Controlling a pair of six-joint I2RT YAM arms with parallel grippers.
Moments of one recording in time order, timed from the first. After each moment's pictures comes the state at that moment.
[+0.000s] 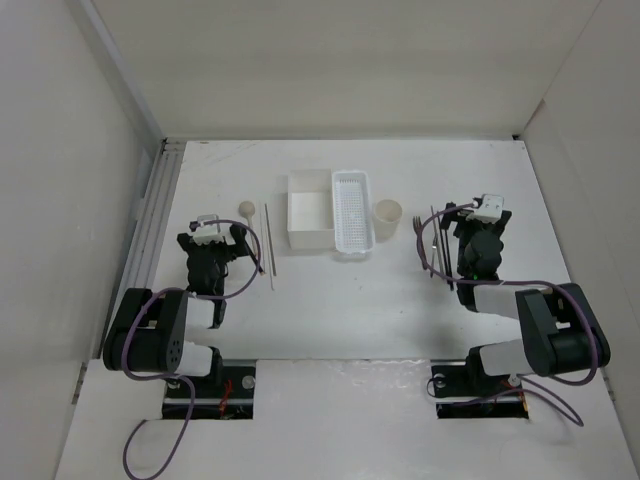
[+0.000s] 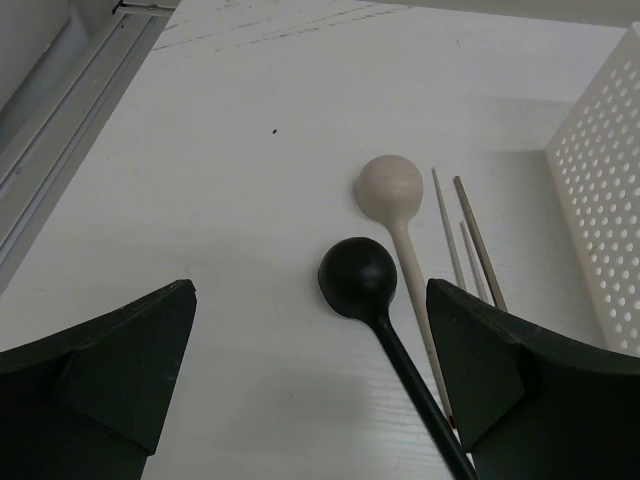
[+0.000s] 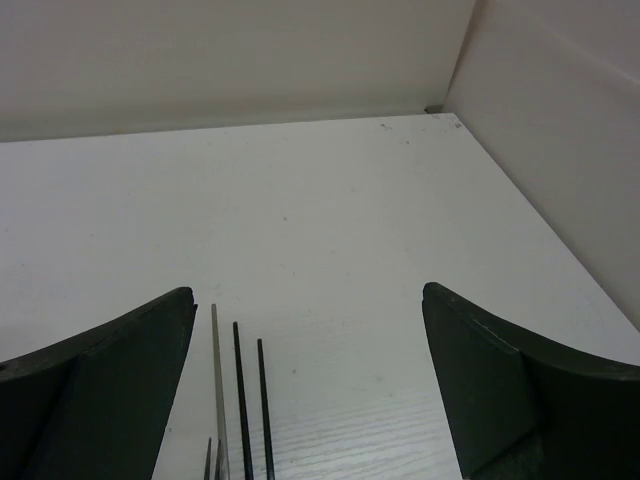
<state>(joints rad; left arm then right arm) -0.08 1.39 0.14 1.16 -0.16 -0.07 0.14 1.37 0.31 1.15 0.37 -0.09</state>
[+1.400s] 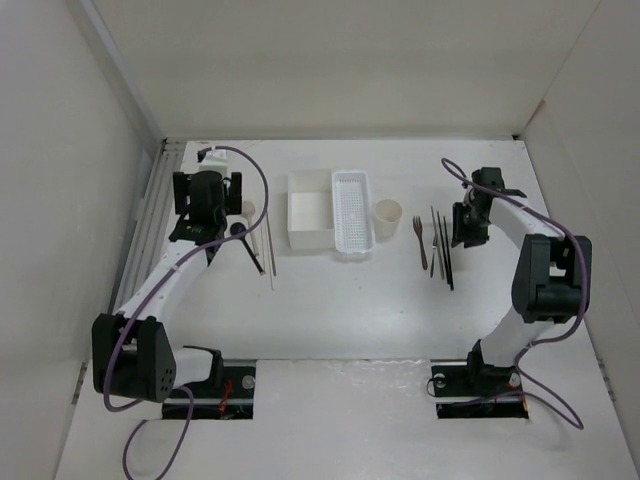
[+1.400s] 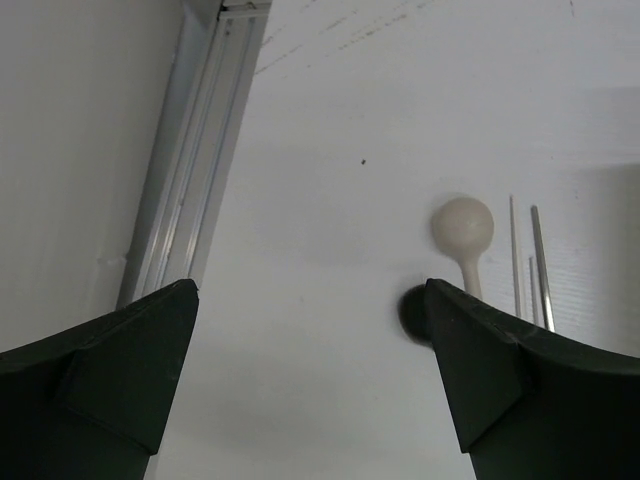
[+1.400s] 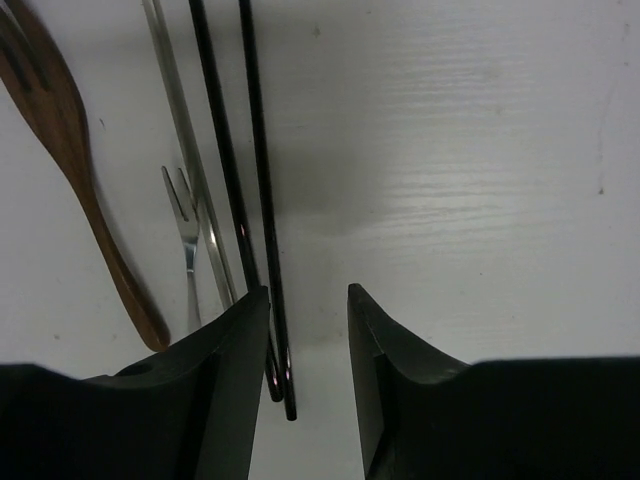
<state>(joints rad) -0.17 1.25 0.88 -0.03 -0.44 0.09 -0.06 1.69 1.15 -0.67 -0.01 0.05</state>
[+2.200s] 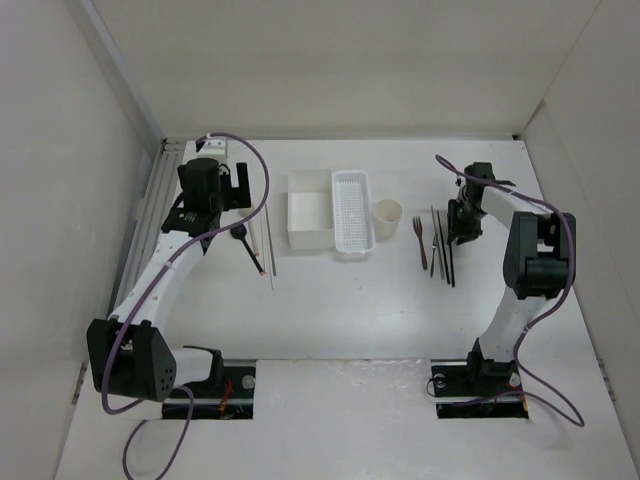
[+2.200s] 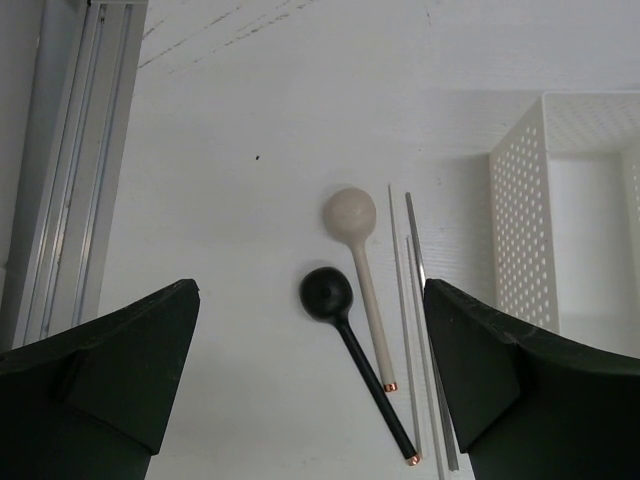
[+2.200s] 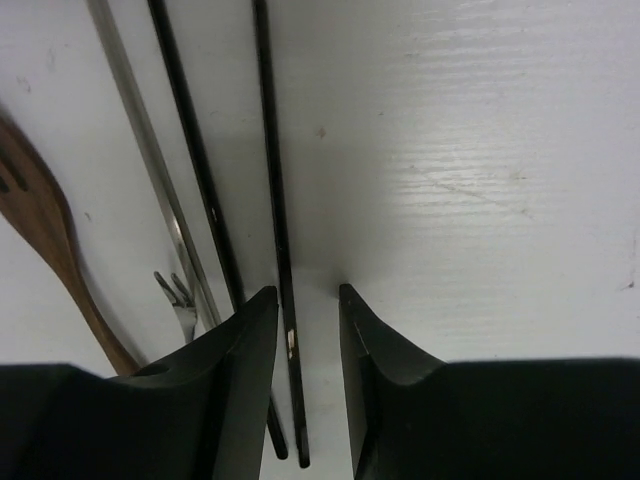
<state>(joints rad) -0.17 1.26 1.03 -0.26 -0.21 -0.07 -0.06 1.88 1.27 -0.67 -0.05 0.05</state>
